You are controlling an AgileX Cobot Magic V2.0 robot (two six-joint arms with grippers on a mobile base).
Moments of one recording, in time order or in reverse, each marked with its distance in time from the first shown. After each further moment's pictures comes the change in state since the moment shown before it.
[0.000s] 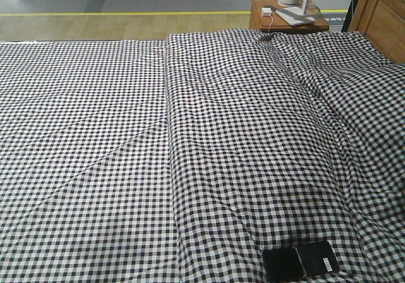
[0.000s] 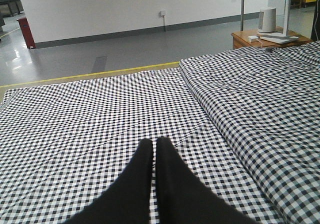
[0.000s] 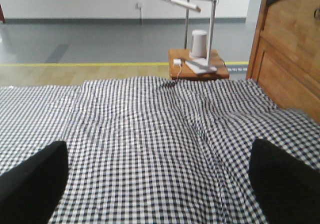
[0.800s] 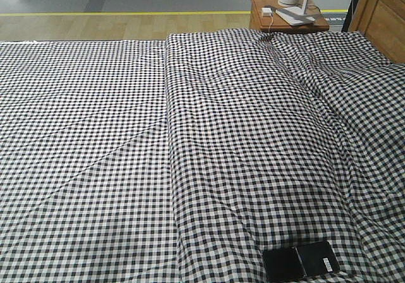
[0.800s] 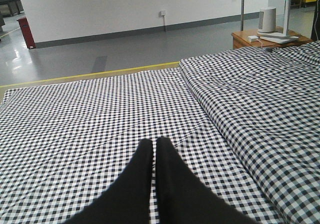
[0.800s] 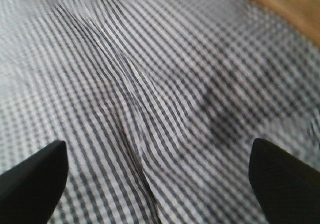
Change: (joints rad) left arm 0.000 0.000 0.000 0.000 0.000 0.000; right arm -0.428 0.516 -0.181 0.012 0.195 0.053
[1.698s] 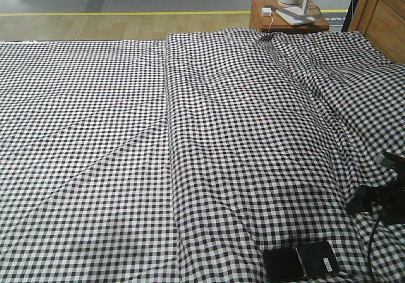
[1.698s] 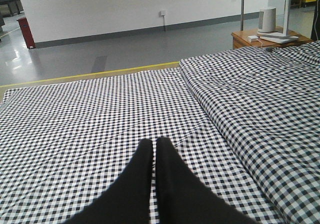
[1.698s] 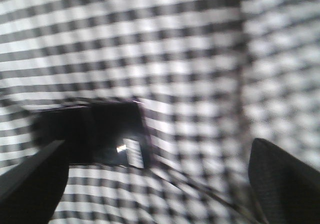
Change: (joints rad) left arm 0.000 0.000 0.000 0.000 0.000 0.000; right arm -0.025 1.011 -0.285 0.620 0.251 -0.909
